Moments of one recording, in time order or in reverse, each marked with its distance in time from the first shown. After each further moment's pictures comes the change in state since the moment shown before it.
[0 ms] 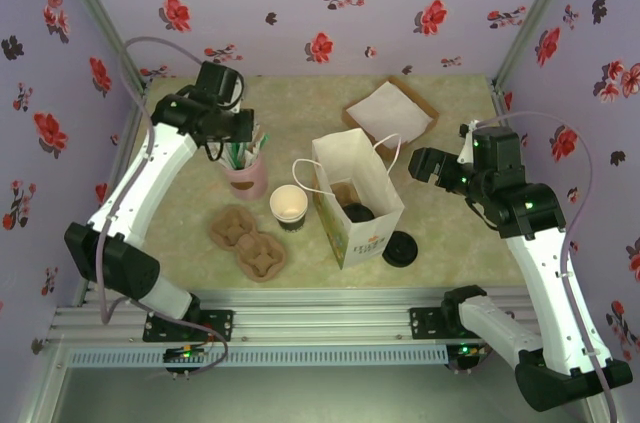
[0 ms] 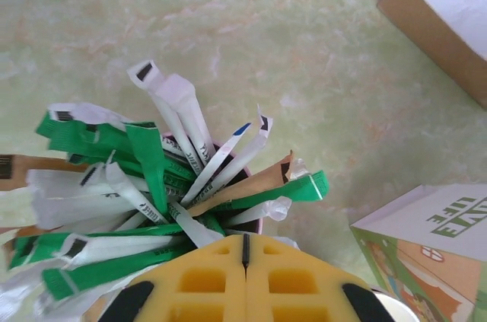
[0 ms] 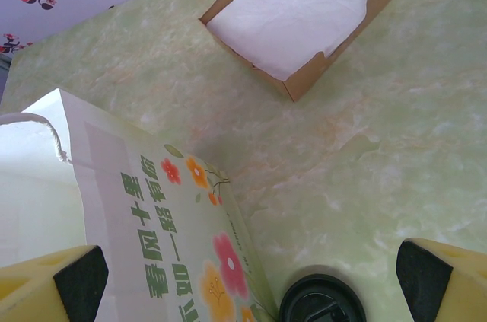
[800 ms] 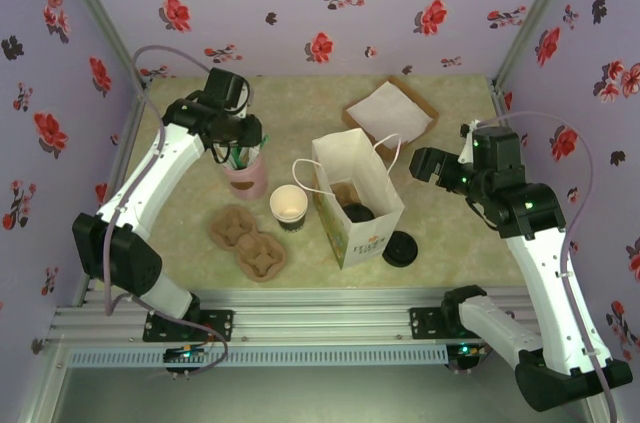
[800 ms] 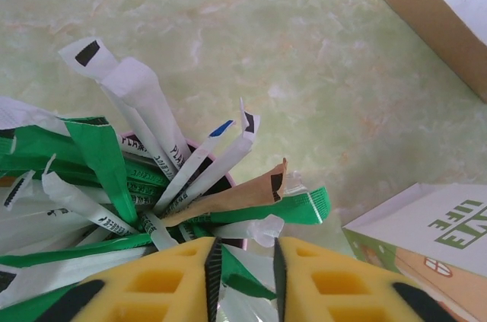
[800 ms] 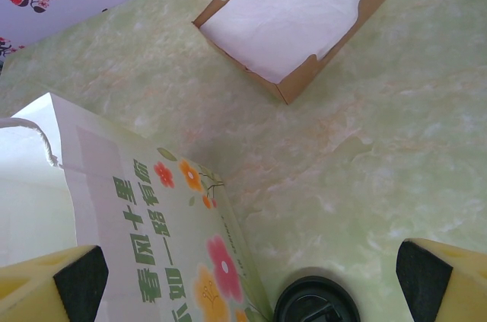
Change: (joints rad) left arm 0.000 0.032 -0.101 0.094 0.049 -0.025; right arm 0.000 0.000 -0.001 0.000 0.021 0.000
